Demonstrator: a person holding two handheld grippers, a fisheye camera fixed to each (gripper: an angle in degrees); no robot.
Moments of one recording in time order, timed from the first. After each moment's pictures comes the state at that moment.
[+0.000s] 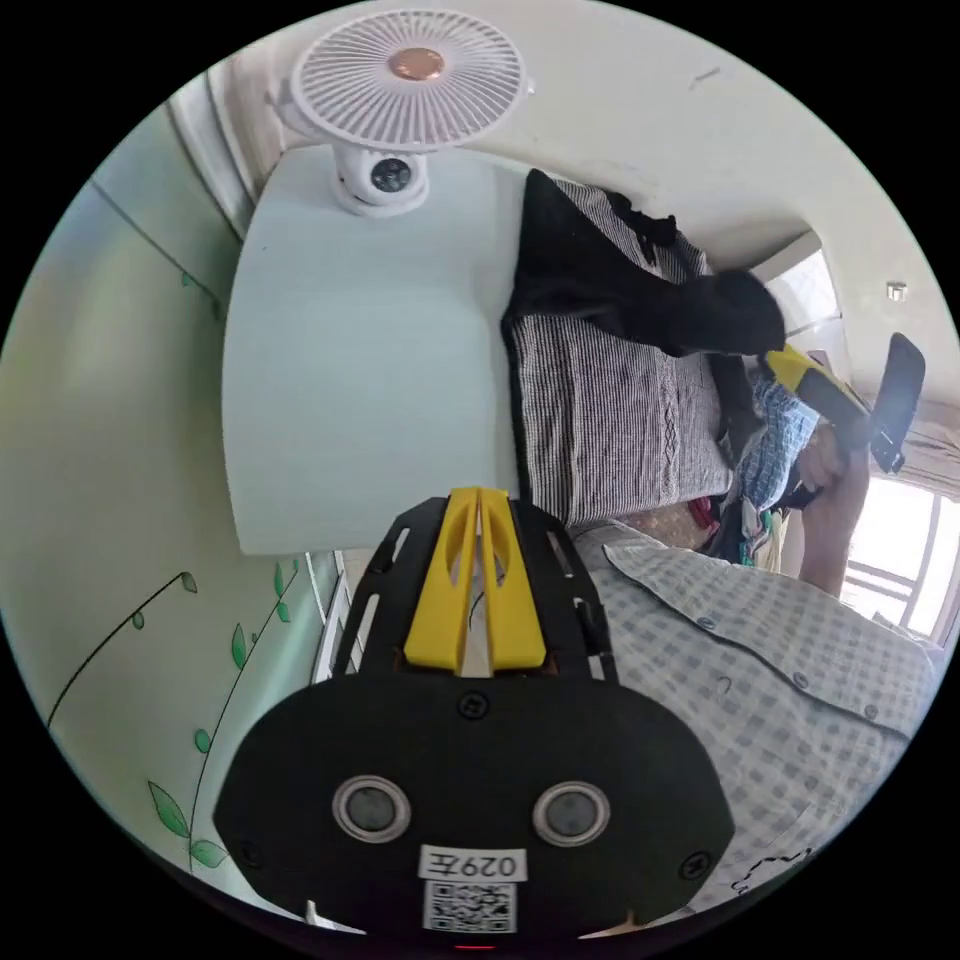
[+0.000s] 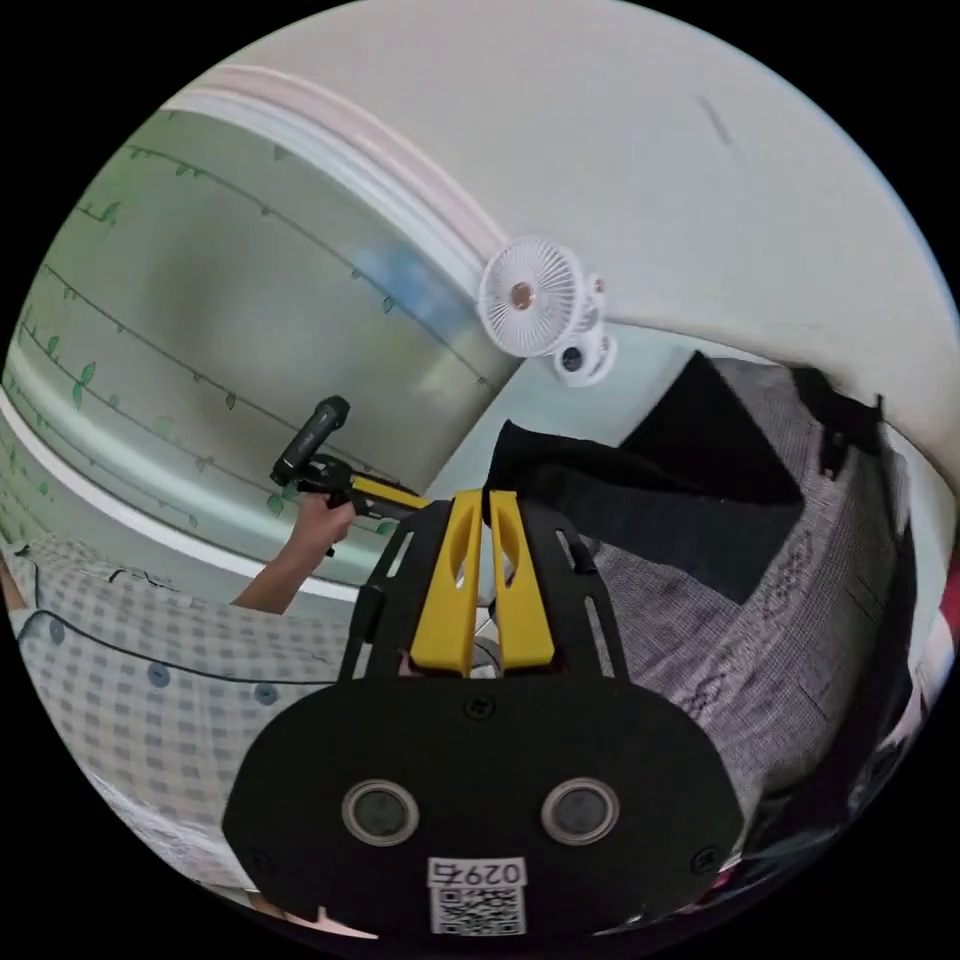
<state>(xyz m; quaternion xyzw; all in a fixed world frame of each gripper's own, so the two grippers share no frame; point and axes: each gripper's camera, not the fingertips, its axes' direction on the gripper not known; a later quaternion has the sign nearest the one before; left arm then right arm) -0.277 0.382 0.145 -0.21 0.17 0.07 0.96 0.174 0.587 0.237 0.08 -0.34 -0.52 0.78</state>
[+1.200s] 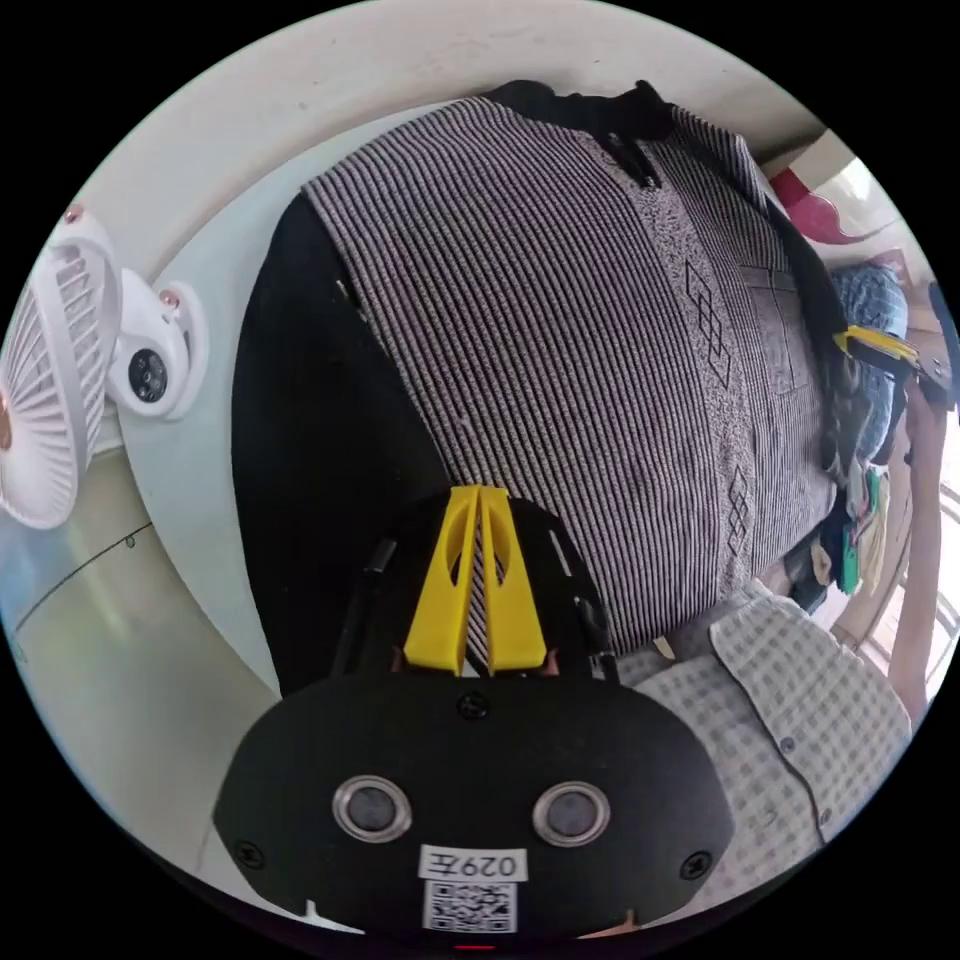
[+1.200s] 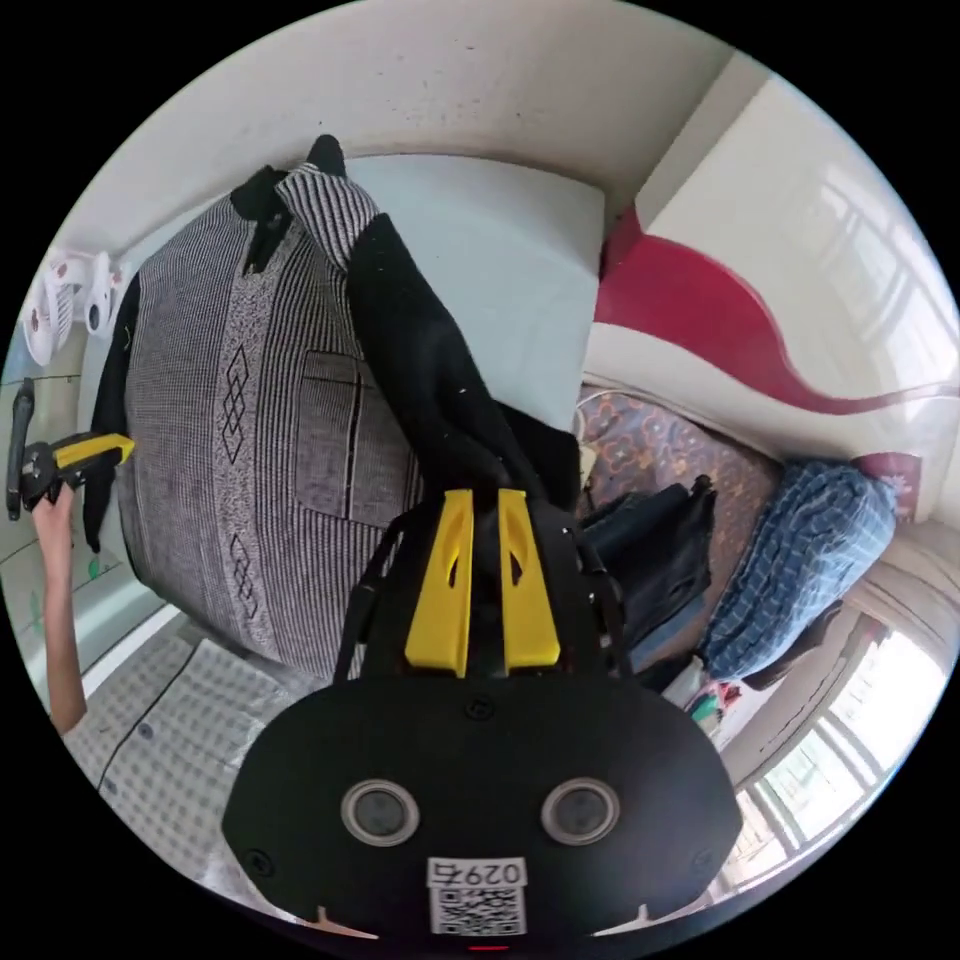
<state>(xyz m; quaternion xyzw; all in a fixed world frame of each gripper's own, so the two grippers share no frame) 0.014 0.319 0.328 -0.28 0.00 0.21 0.94 0.259 0.130 0.316 0.08 0.07 -0.20 0.97</state>
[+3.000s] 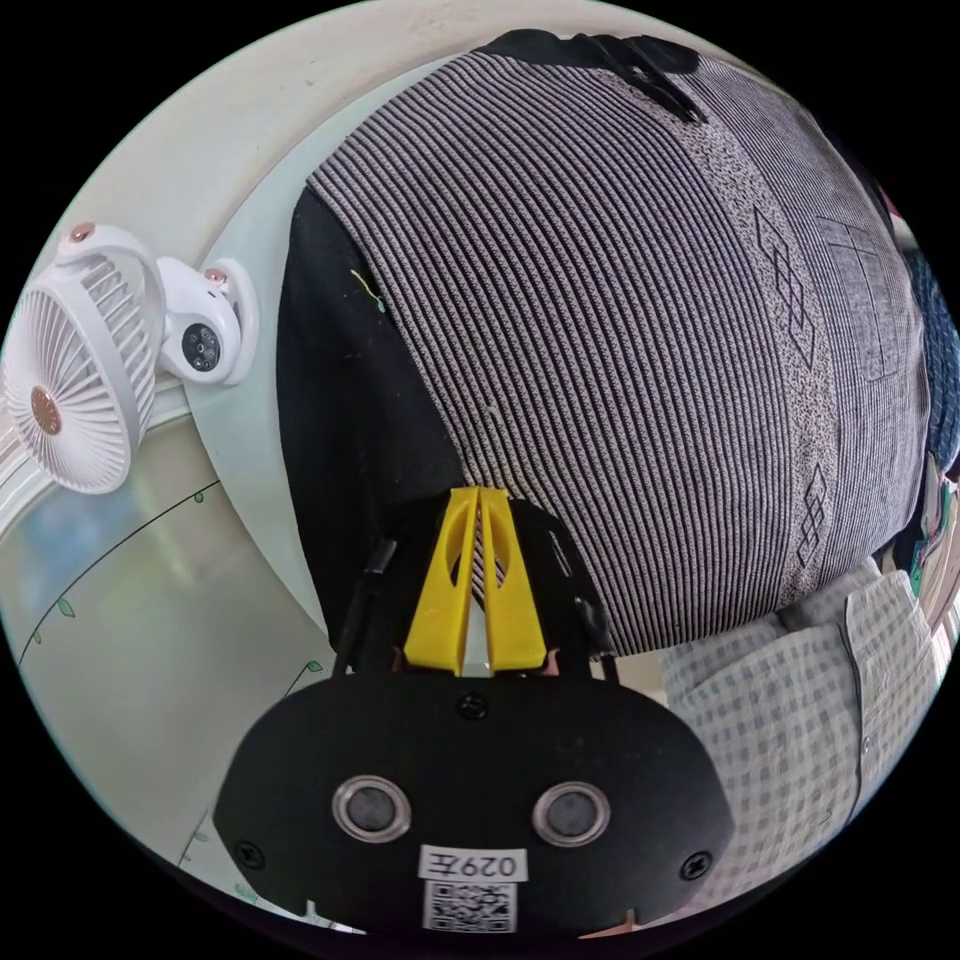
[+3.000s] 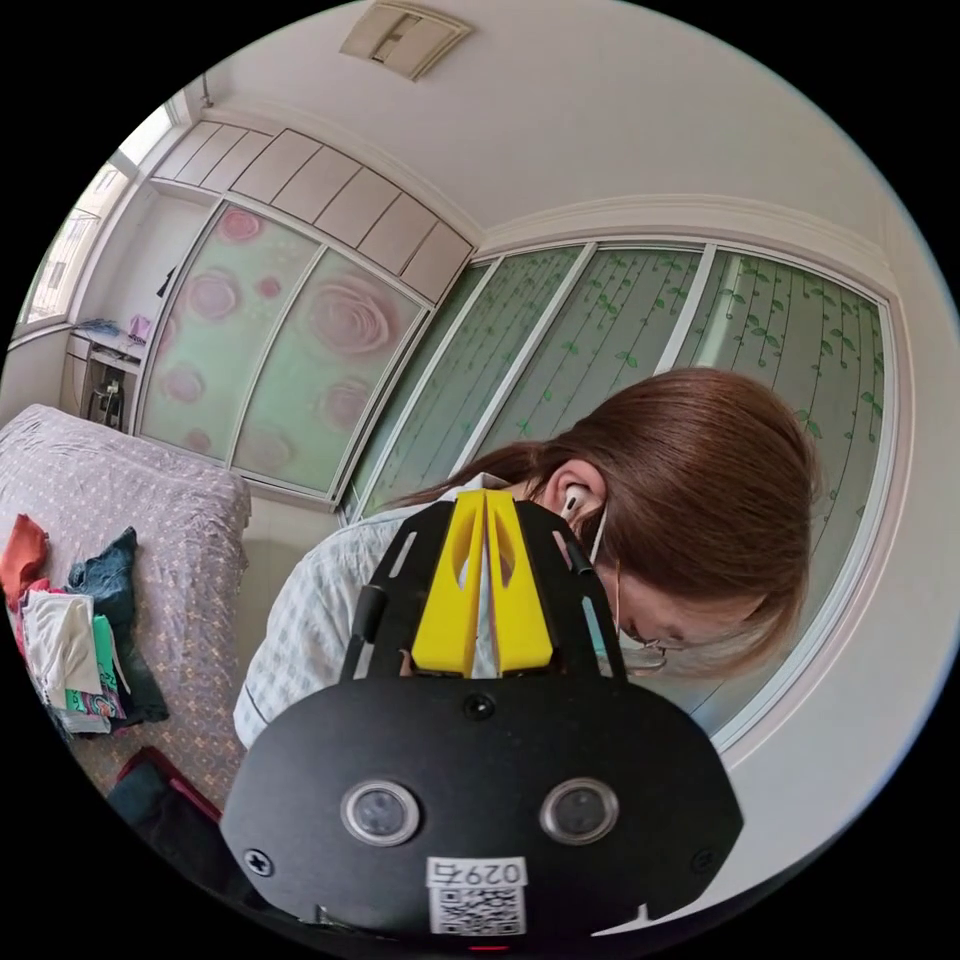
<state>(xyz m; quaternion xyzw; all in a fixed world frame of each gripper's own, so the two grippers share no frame) 0.090 0.313 0.486 -0.31 -0.10 0.24 0.91 0.448 0.431 -0.380 0.32 -0.44 -0.84 0.00</state>
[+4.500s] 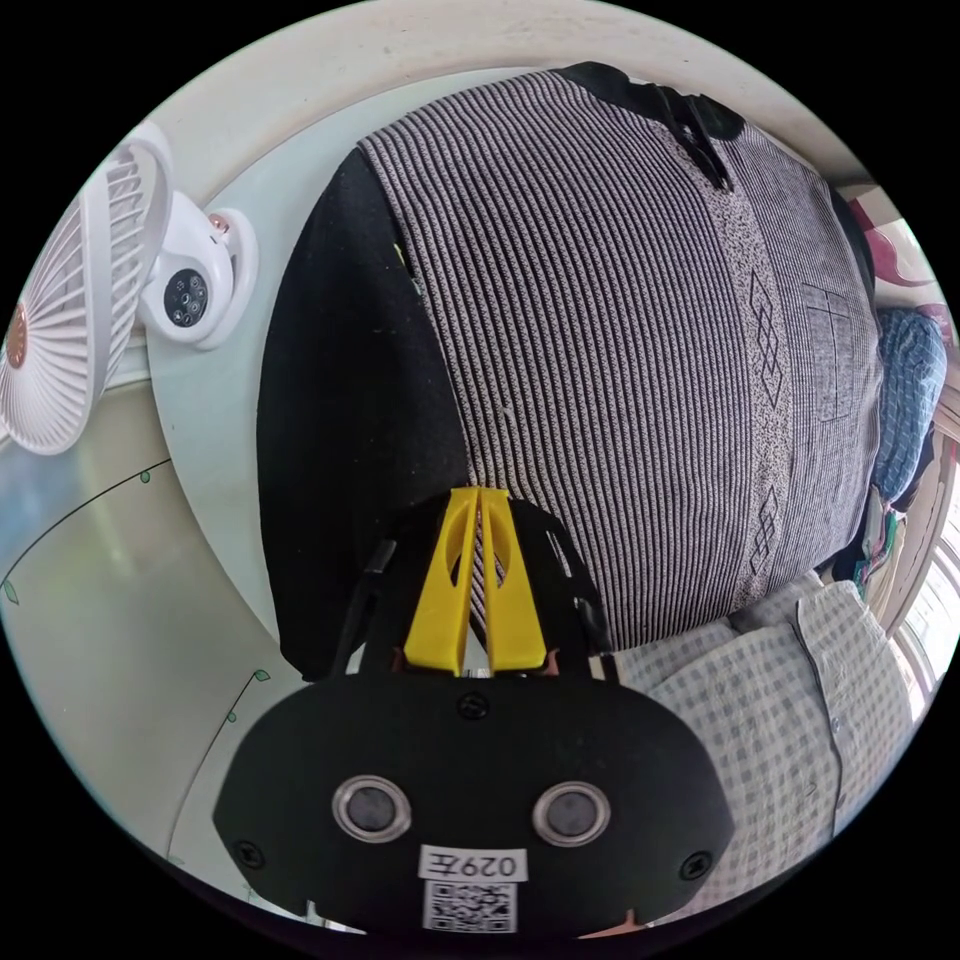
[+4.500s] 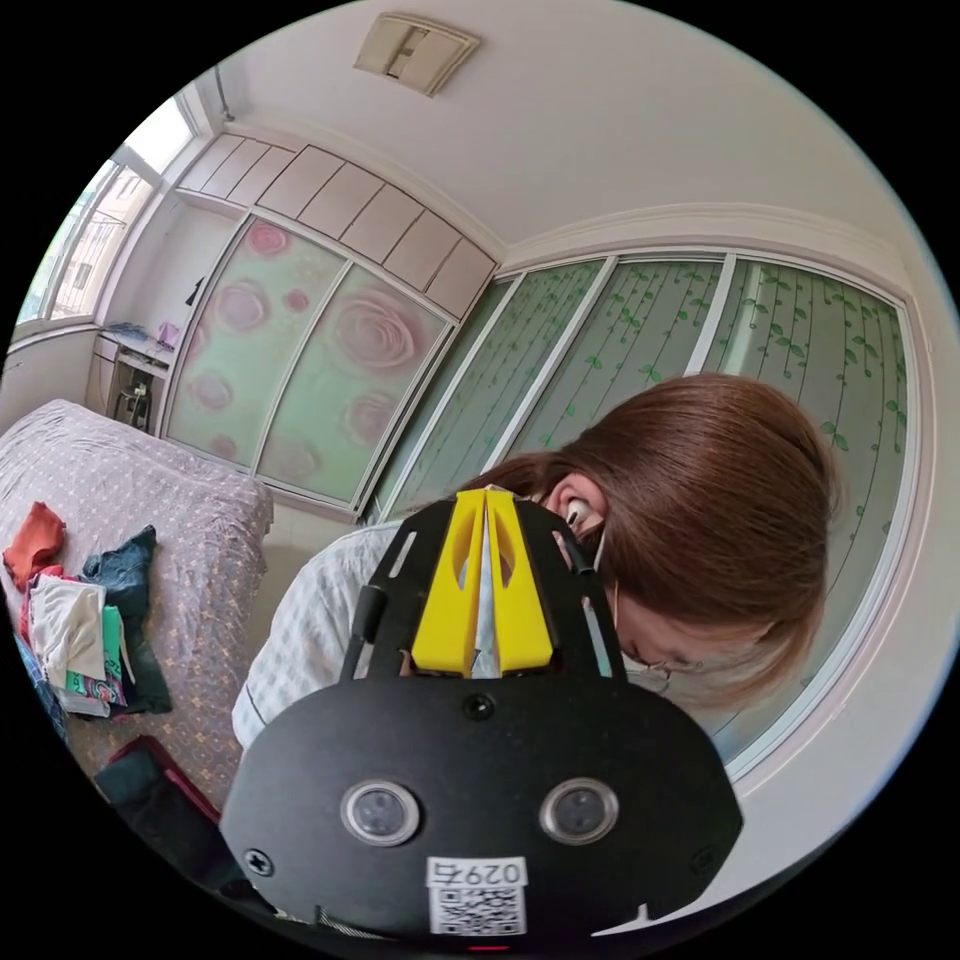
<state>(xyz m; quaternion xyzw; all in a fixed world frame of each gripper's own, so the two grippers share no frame) -0.003 0.265 0.503 -0.31 -0.02 0.19 0.93 0.380 0.423 -0.500 0.30 -0.45 -0.84 -0.04</state>
